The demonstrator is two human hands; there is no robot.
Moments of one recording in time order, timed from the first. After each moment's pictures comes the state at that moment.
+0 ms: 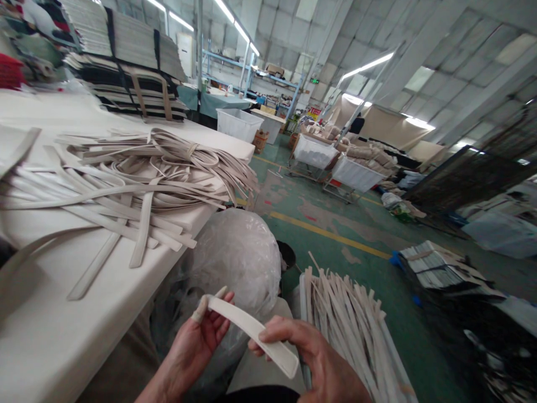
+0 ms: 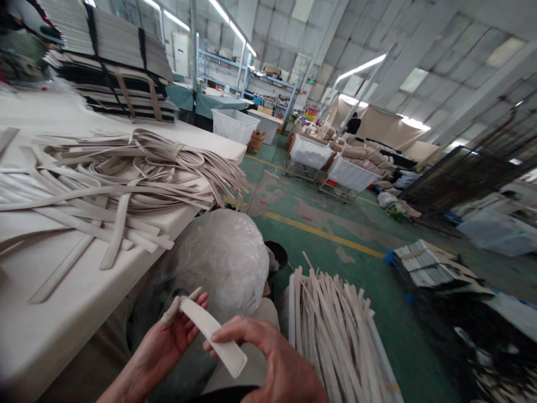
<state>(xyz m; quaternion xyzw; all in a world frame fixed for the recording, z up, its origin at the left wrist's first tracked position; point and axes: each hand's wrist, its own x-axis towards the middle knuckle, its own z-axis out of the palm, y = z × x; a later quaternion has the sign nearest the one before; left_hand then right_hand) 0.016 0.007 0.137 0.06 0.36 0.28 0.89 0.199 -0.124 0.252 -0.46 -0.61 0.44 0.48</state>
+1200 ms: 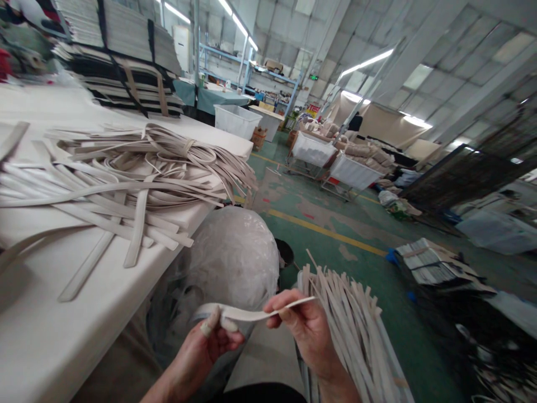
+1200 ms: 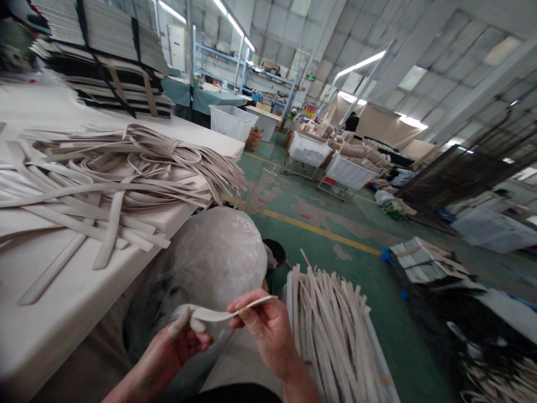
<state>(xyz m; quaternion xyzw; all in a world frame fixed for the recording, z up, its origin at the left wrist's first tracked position) 0.015 -0.015 0.125 0.24 0.31 0.20 0.90 0.201 -0.108 0.226 -0.54 -0.45 0.36 0.62</state>
